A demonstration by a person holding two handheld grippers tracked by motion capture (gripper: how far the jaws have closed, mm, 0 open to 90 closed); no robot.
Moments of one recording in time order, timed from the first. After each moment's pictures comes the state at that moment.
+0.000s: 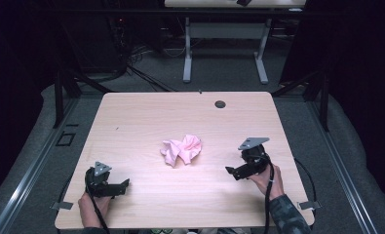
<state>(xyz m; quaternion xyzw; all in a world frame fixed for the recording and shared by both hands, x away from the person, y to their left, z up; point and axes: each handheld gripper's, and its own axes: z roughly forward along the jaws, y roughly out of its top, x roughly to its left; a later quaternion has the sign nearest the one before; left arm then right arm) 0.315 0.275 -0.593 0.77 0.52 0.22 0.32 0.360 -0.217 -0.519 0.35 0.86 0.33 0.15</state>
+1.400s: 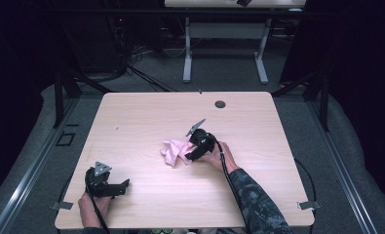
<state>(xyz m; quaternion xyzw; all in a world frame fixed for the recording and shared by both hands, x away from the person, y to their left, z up) 0.314 0.275 -0.593 0.77 0.51 0.21 0.32 0.462 -0.080 -0.565 0.26 0.92 0.27 0.07</state>
